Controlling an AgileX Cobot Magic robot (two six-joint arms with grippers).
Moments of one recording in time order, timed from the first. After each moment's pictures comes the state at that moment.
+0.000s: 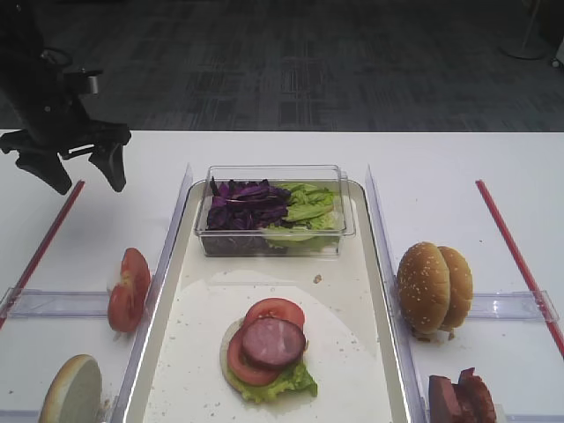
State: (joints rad) left arm -0.01 2.16 -1.79 -0.15 1.21 0.10; right arm -0.02 -0.02 -0.48 0.06 1.13 -0.05
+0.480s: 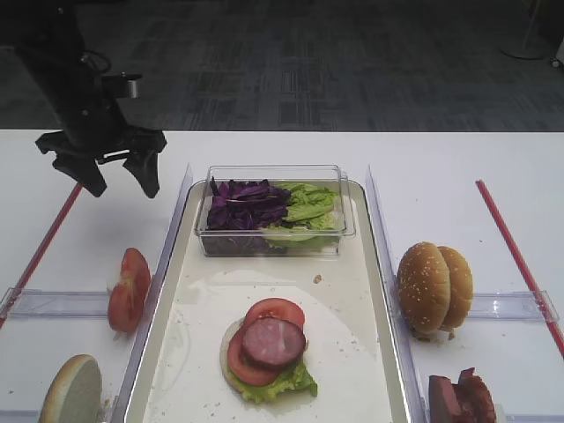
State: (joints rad) left arm -0.11 2.16 -1.79 -0.16 1.21 0.10; right arm -0.02 -0.02 -0.48 0.06 1.13 -0.05
